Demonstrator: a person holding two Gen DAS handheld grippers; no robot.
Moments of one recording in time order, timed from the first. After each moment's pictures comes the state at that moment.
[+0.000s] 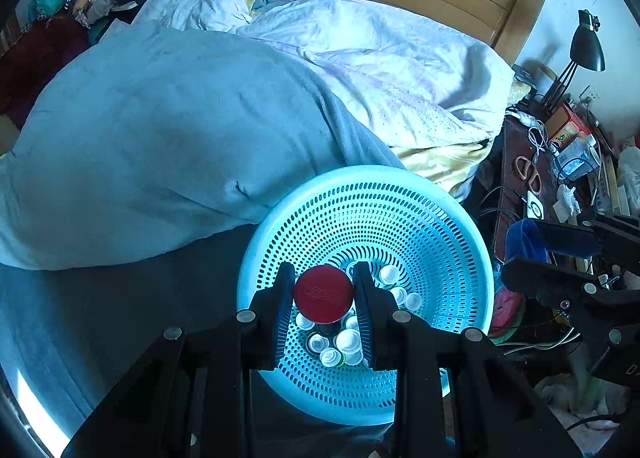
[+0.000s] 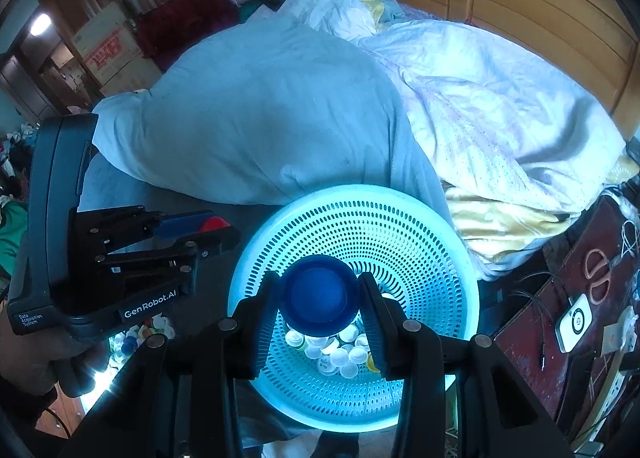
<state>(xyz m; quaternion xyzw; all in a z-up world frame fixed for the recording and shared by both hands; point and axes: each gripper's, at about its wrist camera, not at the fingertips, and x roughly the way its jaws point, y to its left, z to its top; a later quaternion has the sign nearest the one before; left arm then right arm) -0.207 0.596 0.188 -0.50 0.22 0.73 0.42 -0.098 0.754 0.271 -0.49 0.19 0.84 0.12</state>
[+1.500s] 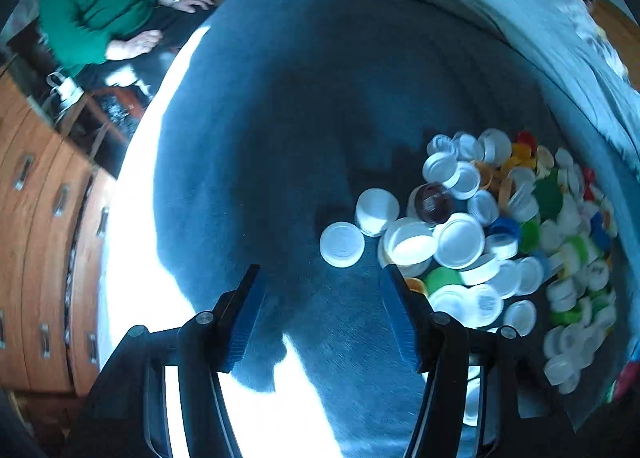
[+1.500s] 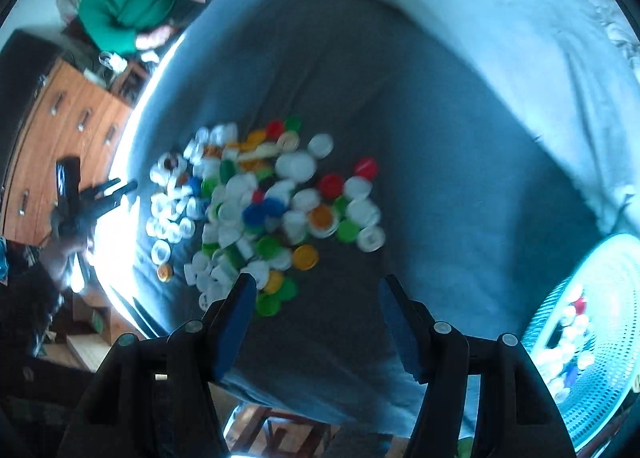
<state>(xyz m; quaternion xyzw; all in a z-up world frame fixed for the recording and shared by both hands) -0.188 -0.147 -0.040 -0.55 0.02 0.83 0.00 -0.203 0.337 0.116 -0.64 -0.01 0.74 -0.20</state>
